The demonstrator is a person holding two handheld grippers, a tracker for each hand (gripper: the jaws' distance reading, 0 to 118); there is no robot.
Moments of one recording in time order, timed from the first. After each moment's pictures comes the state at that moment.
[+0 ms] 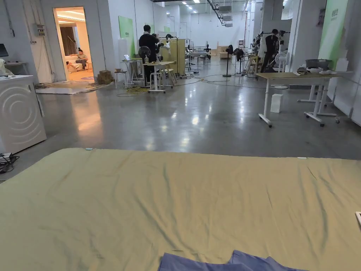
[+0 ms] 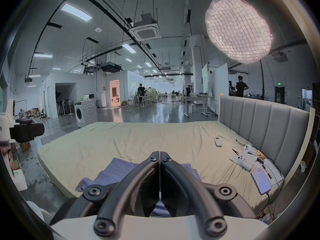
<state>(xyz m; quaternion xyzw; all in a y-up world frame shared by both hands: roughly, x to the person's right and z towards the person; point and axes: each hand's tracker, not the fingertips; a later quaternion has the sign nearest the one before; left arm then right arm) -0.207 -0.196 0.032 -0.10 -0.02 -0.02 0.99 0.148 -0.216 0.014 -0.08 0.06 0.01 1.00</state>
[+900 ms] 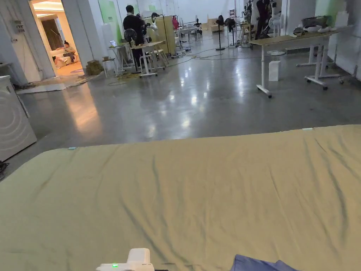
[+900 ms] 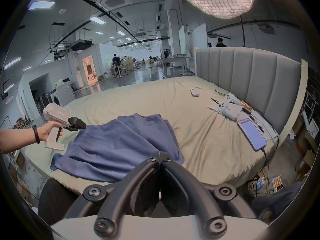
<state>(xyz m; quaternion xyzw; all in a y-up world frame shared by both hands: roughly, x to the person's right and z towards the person) -0.211 -0.417 -0.370 -0.46 -0.01 0.04 0.89 0.224 -0.313 -0.012 -0.26 -0.04 -0.05 0.96</state>
